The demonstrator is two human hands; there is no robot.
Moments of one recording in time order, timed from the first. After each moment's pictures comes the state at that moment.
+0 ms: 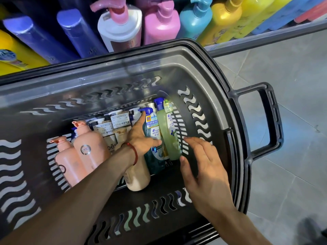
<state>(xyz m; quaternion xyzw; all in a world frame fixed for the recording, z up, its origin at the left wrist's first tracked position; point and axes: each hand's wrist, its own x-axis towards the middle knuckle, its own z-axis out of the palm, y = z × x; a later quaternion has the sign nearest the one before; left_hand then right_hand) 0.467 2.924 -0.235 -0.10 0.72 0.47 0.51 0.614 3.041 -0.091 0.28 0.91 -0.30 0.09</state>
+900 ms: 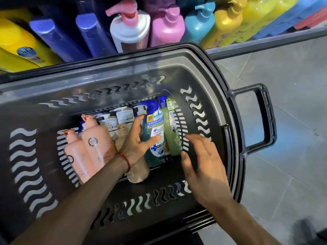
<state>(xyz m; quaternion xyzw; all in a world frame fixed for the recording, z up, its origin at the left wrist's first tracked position) 0.488 2.889 -0.197 -0.01 0.70 0.57 0.43 0.613 3.043 -0.077 0.28 0.89 -0.33 0.14</state>
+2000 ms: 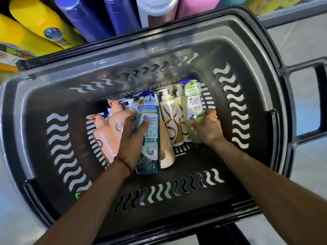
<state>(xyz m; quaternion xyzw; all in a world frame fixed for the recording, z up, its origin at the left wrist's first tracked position) 0.483 2.823 -0.179 -0.26 0.64 0.61 0.38 0.553 3.047 -0.223 0.50 0.71 -0.42 0.26</state>
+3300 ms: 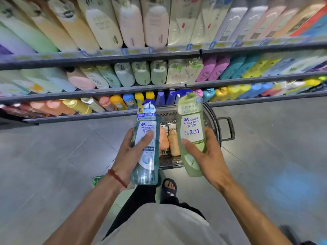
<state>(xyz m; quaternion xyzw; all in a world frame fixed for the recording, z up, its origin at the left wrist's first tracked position) 0.549 2.659 0.364 -0.19 0.61 0.70 0.32 0.626 2.871 0.379 0.27 0.70 -0.66 0.06</state>
